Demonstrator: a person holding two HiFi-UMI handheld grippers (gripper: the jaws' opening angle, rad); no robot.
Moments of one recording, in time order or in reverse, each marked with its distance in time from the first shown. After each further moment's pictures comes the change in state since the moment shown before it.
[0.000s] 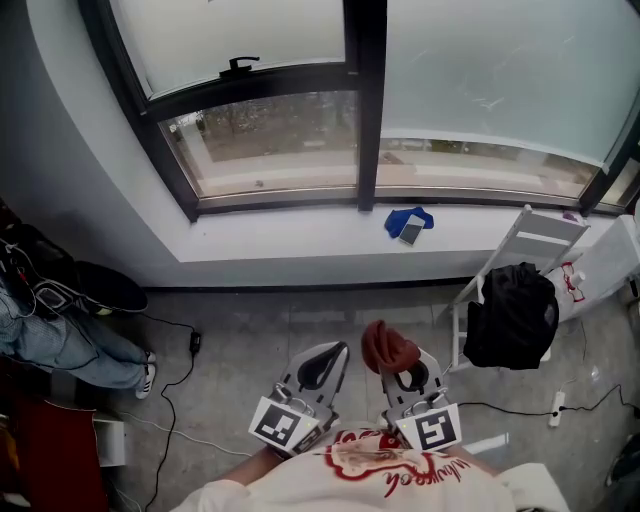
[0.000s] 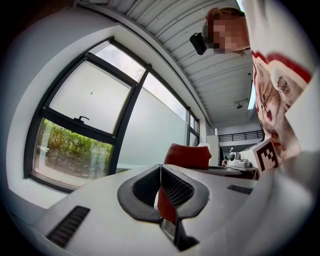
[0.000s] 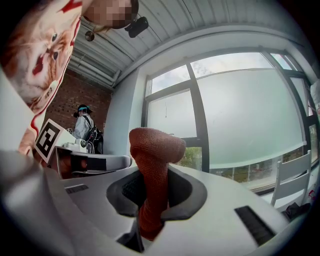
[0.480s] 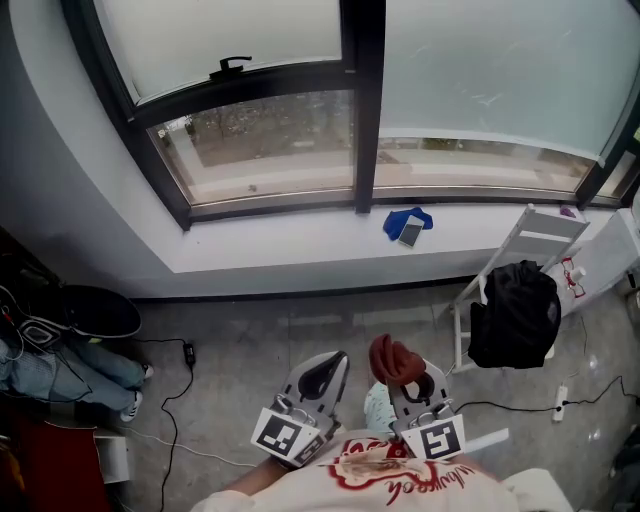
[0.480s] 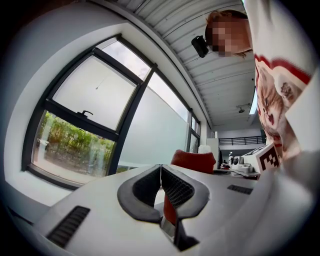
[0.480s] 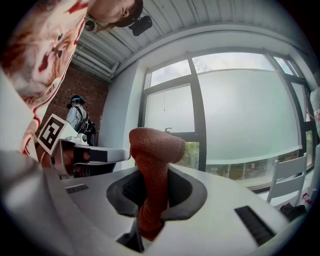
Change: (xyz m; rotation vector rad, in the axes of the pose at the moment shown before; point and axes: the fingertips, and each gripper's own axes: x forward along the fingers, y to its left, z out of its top) left arm -0.006 0.039 -0.020 -0.038 0.028 -0.008; right arm 0.024 0.011 -0.022 -0.195 0.047 0.031
